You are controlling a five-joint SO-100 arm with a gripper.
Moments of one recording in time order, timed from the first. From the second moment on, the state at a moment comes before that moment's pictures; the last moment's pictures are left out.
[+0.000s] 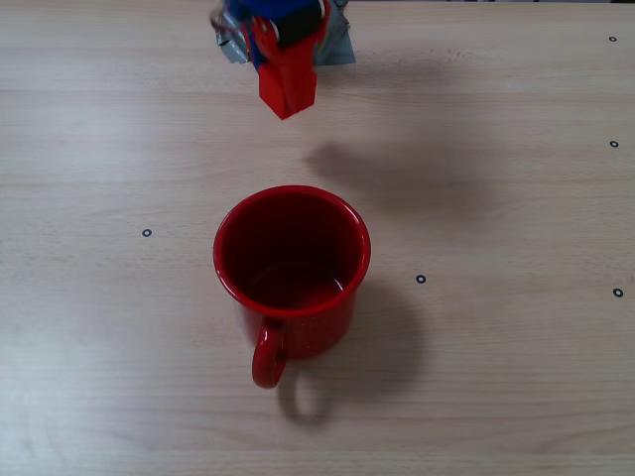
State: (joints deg) arm -3.5 107.1 110.0 91.3 -28.7
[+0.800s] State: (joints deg) arm -2.4 99.4 69.0 103.0 -12.0
